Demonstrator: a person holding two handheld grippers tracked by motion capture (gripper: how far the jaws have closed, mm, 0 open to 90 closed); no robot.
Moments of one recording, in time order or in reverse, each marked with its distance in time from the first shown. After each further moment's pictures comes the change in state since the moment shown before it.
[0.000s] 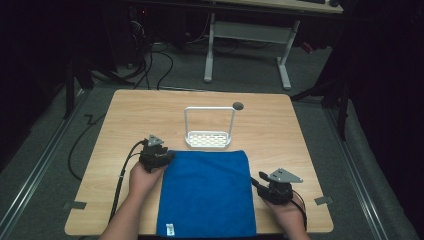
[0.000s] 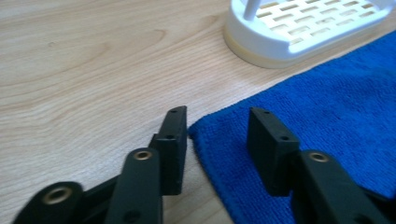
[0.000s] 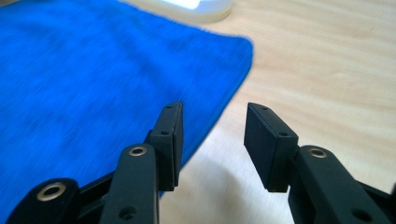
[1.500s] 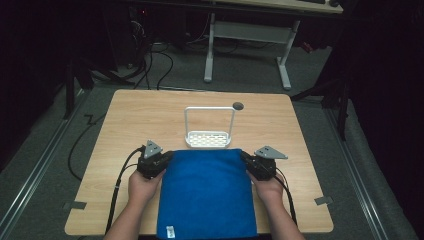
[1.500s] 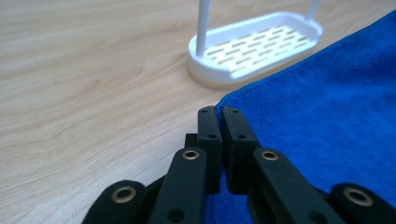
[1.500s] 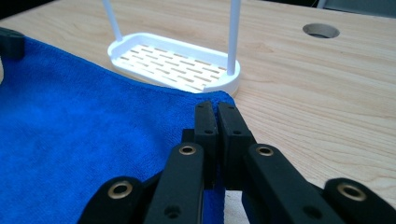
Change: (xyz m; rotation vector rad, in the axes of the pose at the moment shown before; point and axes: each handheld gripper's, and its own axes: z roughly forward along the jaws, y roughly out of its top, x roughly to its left) left arm -0.032 -0.006 -0.042 -0.168 0.002 0.060; right arm 0.001 0.056 0.047 -0.118 0.027 0.065
